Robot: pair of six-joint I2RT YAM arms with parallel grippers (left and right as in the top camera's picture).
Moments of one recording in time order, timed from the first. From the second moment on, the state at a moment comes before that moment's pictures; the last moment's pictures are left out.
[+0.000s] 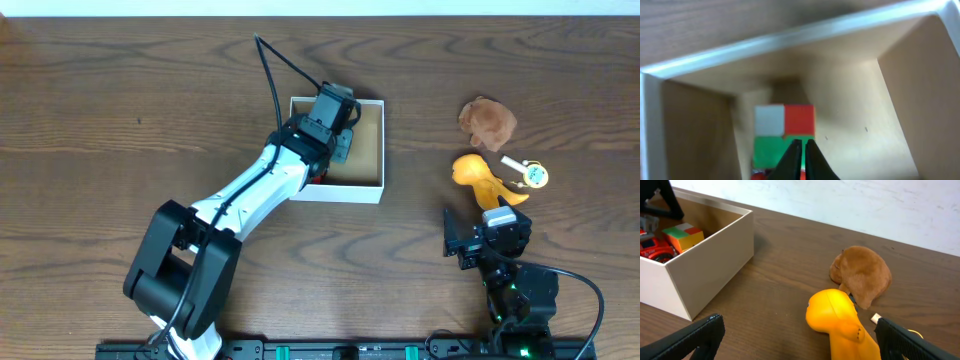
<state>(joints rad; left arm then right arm) -0.57 1.85 1.26 -0.35 -0.16 -0.20 0.03 0.17 0.01 -0.06 -0.16 -0.14</state>
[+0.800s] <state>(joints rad) -0.57 1.92 1.26 -0.30 -0.03 -0.17 0.03 0.17 0.01 -0.06 -0.16 -0.14</state>
